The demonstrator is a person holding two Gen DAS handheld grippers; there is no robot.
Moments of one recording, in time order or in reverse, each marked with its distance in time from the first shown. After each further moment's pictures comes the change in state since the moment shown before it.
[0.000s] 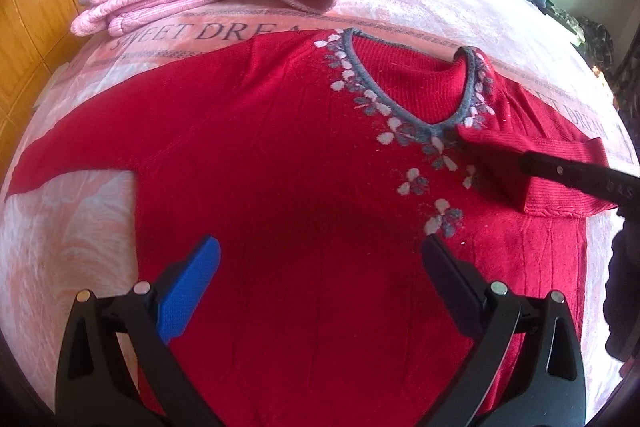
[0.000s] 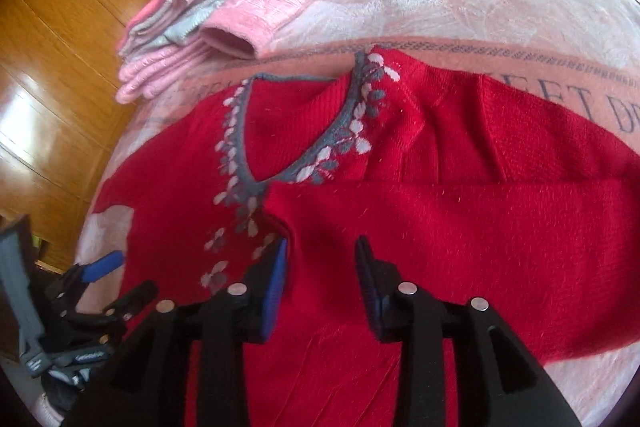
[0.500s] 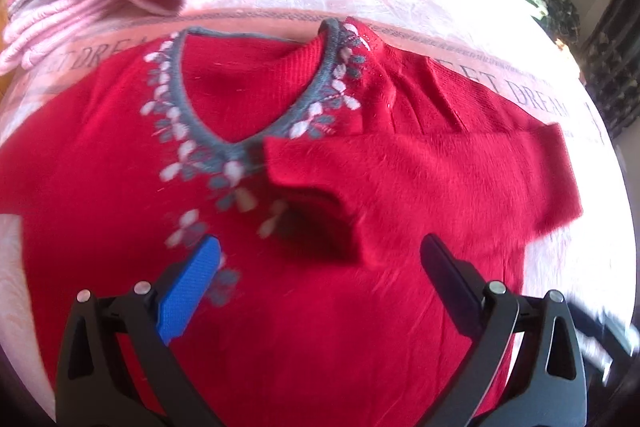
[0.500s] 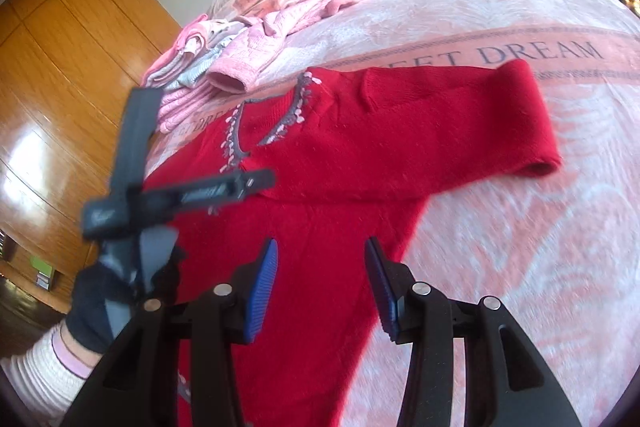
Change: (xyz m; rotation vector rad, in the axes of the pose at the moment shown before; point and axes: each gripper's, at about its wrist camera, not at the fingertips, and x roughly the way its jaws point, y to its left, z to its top) left arm 0.045 -0.132 0.028 0.068 0.074 -0.124; right arm -0.116 -0.059 -0.111 0.082 -0.189 0.000
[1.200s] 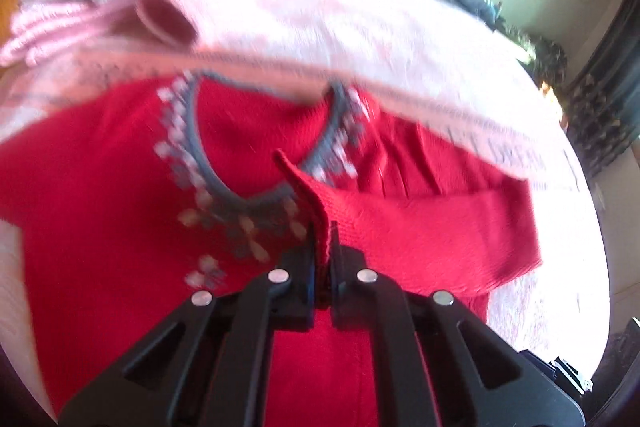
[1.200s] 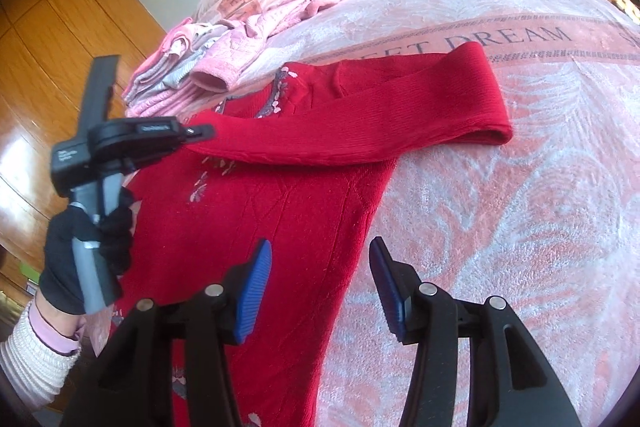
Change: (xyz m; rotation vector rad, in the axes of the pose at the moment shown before) left arm -0.040 0.028 0.024 -0.074 -0.134 -0.090; right arm -0.013 -0.010 -0.023 0.028 -0.019 -0.055
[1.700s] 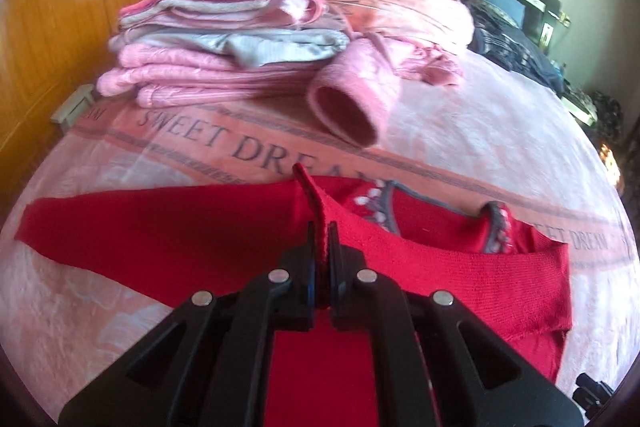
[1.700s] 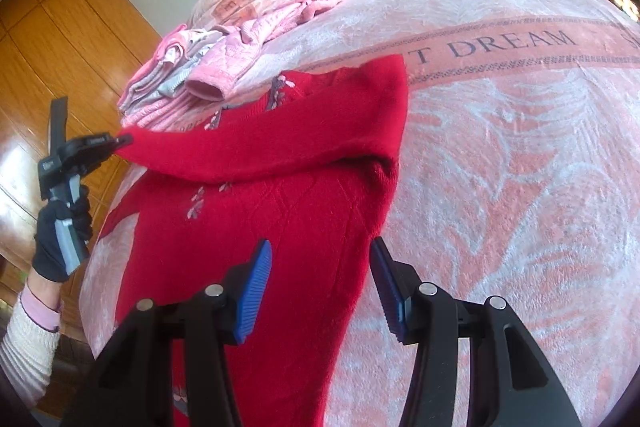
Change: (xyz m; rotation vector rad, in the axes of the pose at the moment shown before) left arm -0.068 0.139 0.049 -0.103 -0.183 0.240; right arm 0.016 0.003 0.021 0.020 -0.014 -0.001
